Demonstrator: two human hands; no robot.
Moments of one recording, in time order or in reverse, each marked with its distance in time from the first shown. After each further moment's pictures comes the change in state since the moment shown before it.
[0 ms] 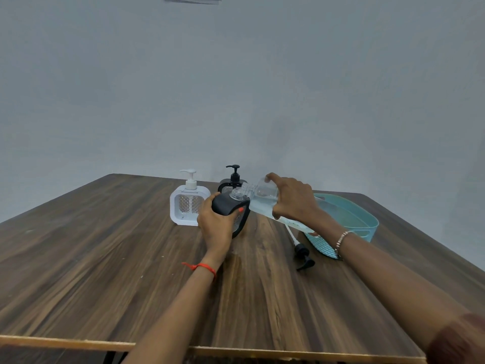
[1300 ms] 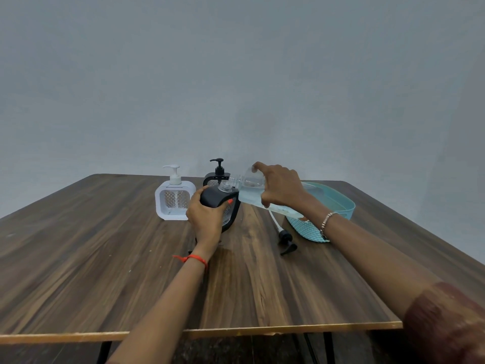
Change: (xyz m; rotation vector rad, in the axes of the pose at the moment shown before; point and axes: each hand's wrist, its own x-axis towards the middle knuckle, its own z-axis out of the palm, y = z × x) left_hand -0.012 0.013 0.001 -0.039 -0.030 0.007; right_hand -0.007 0.005 -0.015 -0.005 -0.026 -0.010
